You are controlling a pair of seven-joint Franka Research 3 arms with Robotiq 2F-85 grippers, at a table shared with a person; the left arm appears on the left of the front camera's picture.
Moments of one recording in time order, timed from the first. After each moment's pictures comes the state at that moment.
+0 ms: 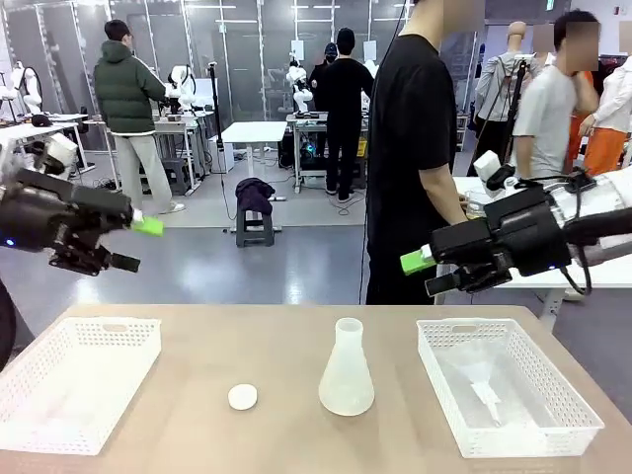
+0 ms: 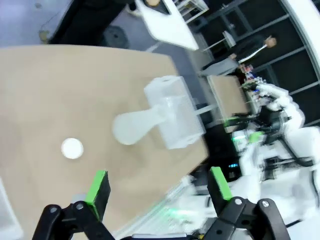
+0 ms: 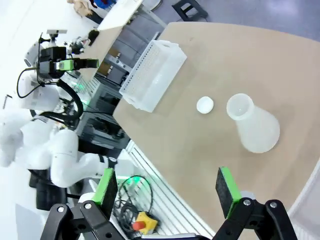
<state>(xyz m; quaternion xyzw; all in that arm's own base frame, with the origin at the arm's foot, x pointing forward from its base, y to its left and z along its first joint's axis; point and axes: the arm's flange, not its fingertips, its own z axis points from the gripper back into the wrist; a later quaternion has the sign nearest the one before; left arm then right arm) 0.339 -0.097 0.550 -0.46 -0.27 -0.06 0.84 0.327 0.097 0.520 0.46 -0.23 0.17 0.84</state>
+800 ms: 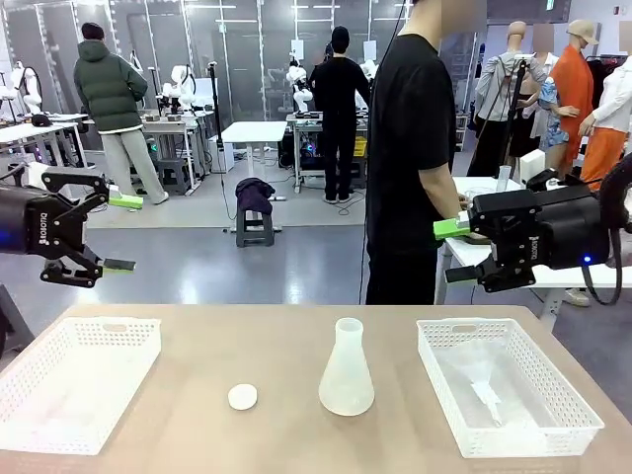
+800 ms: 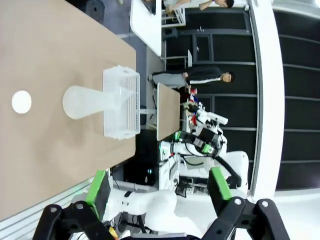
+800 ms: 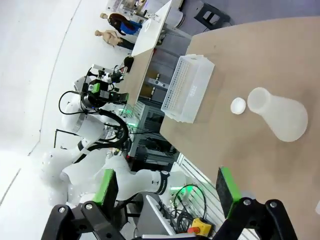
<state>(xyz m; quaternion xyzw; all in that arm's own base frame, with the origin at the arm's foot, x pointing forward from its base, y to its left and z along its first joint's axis) 0.340 -0.079 0.538 -0.58 -0.13 0.09 0.80 0.330 0.060 0.519 0.58 -0.18 0.07 0.80</state>
